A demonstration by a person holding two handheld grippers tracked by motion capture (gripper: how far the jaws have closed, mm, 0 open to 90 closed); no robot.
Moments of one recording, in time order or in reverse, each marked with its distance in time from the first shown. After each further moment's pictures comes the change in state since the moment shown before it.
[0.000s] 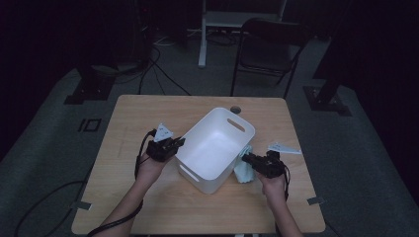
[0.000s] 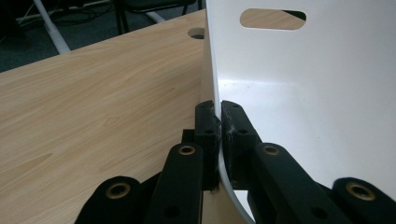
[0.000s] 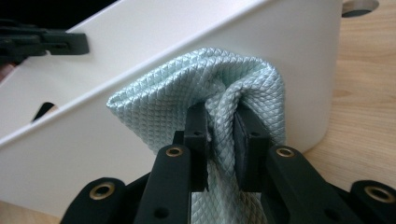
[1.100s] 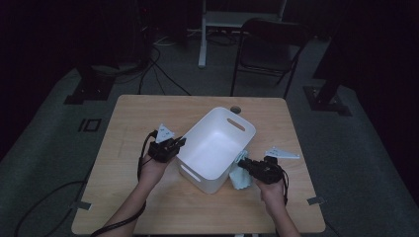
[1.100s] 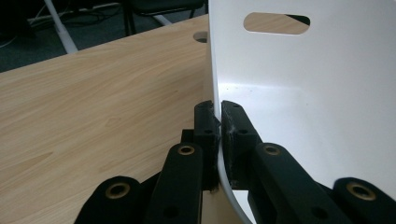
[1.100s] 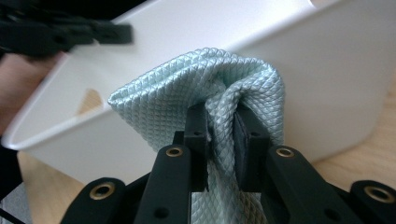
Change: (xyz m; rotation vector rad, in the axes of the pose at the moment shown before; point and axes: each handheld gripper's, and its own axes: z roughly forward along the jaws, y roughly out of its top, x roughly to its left) left arm -0.005 -0.001 0.003 -0.015 0.029 -0.016; right arm 0.024 -0.004 -0.010 -0.002 0.073 -0.042
